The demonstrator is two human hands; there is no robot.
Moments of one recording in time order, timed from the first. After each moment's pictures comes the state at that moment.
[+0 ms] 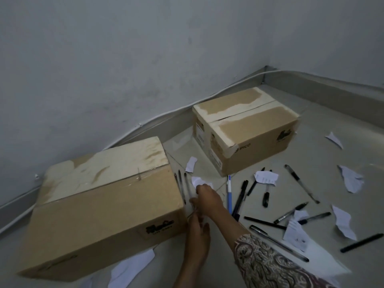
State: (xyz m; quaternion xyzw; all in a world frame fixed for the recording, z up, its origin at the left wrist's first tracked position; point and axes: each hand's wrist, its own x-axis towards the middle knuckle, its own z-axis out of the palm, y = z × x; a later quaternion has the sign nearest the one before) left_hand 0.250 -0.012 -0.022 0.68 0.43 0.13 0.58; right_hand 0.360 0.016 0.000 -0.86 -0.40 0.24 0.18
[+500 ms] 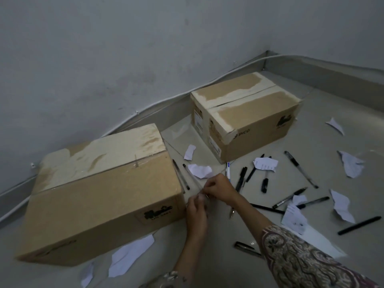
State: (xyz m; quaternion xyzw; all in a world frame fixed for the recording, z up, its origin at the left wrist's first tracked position) left_hand 0.266 -0.010 -0.014 0.57 0.50 0.21 0.62; right_hand 0.385 -0.021 0.000 -0.79 -0.33 0.35 0.38
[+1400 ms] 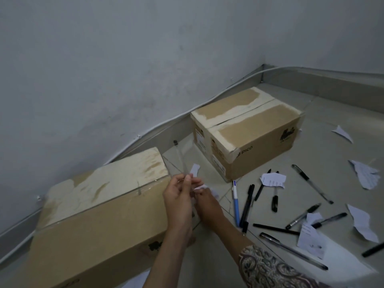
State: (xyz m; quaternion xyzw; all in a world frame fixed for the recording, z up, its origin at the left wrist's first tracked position) left_hand 0.276 0.037 0.107 0.54 0.39 0.38 0.64; right_hand 0.359 0.033 -0.033 -0.85 -0.40 0.20 0.27
